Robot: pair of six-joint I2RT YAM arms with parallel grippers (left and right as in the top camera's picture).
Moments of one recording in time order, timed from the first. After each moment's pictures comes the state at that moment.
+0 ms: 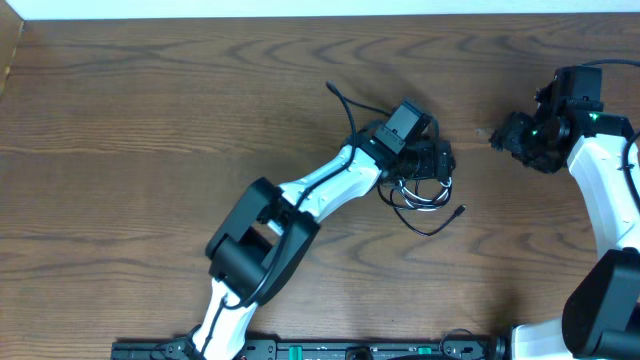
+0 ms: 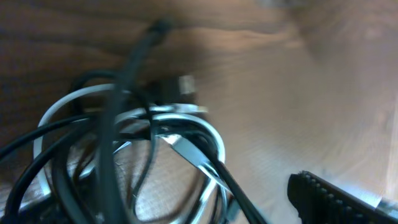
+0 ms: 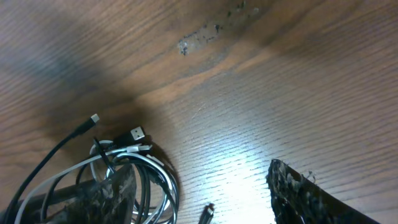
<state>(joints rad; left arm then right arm) -0.75 2.13 1.48 -0.27 0.34 -0.80 -0.14 1.64 1.24 -0.79 -0.16 0.36</state>
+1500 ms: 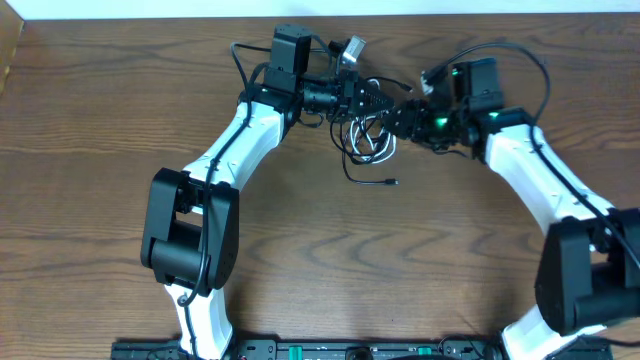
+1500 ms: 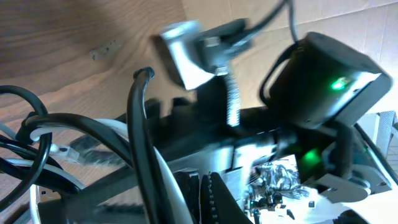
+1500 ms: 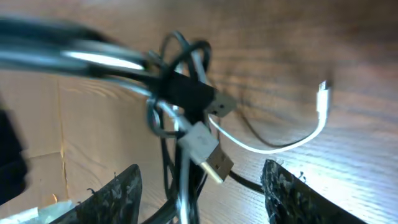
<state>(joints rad) -0.32 2.00 1.48 -0.08 1.23 -0.74 0.21 1.79 1.24 -0.41 -0.61 0.54</state>
